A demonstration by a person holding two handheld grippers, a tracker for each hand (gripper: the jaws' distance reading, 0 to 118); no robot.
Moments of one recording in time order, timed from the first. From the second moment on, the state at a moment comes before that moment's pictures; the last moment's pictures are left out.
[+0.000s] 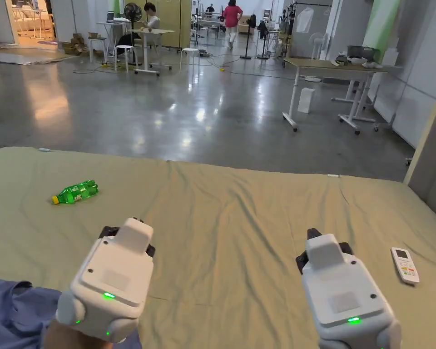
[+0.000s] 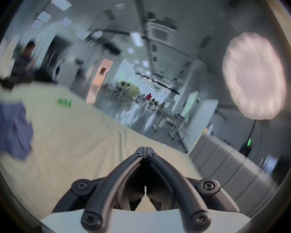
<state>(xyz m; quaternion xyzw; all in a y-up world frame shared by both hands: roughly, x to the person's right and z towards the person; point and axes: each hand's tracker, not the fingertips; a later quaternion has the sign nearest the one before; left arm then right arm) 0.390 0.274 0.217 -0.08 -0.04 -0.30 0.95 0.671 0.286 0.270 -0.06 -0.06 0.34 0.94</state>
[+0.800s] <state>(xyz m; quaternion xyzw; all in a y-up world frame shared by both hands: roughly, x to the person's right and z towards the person) 0.354 0.276 0.225 -0.04 -0.03 0.09 0.99 0.698 0.268 0.289 -0.07 -0.16 -0.04 0.98</state>
